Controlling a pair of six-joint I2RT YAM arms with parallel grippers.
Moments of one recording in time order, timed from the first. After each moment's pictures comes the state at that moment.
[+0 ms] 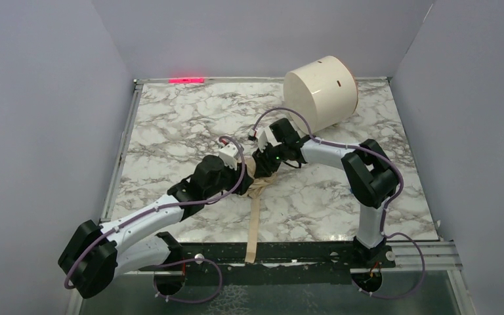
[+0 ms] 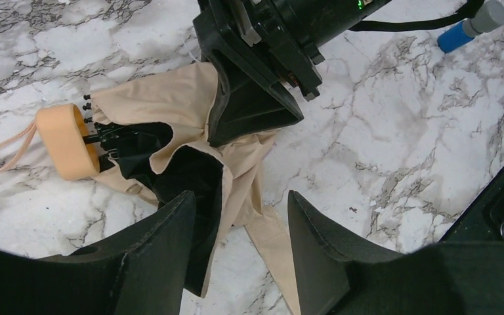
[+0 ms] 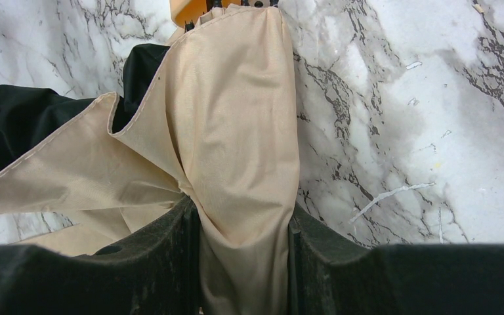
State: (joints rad) left arm -0.74 1.04 0.51 0.08 0.05 -0.33; right arm 0.63 1.93 1.18 -0.18 -0.53 -0.23
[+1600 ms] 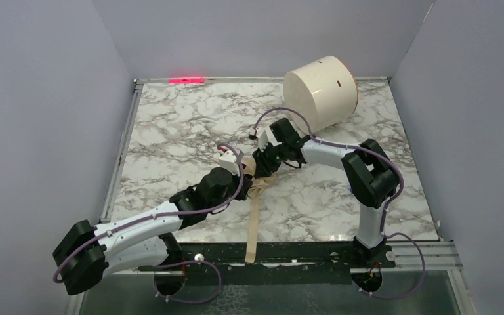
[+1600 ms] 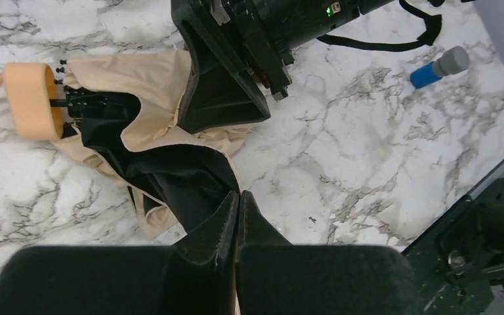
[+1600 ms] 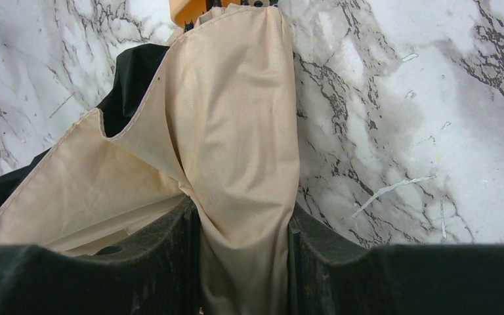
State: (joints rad) left arm -0.94 1.01 0.53 0.02 -0.22 -0.52; right arm 0.63 1.93 1.18 -0.17 -0.52 -0.20
